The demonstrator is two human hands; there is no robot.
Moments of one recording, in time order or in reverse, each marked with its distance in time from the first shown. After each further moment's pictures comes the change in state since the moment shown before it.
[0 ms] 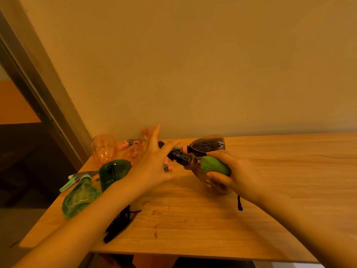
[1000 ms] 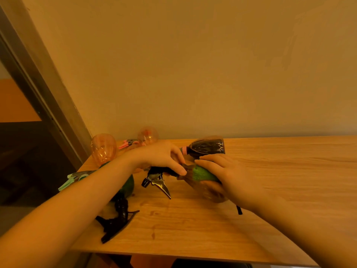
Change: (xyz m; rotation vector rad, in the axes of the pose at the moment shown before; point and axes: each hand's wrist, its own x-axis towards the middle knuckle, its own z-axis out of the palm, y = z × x) left_hand 0.050 0.004 -0.018 -0.435 -0.549 -0.194; right_hand -0.001 -0.014 0.003 -0.276 -0.005 -0.284
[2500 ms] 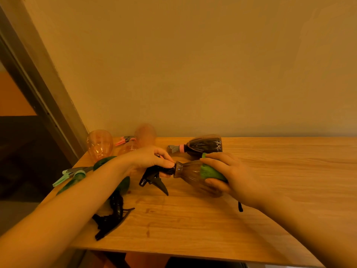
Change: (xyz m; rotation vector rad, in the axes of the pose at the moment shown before) left_hand -0.001 -0.033 0.008 -0.534 0.065 -0.159; right_hand -0.011 0.023 -0.001 0.086 -0.073 0.032
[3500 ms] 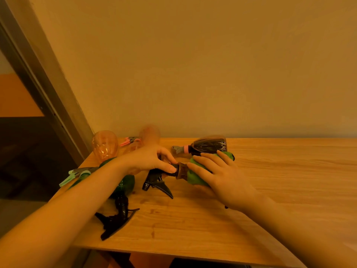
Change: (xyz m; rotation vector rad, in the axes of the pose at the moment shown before) left_hand -0.009 0.001 -0.009 0.328 0.017 0.175; right_hand 0.021 -0.019 0.023 -0.409 0.025 -0.158
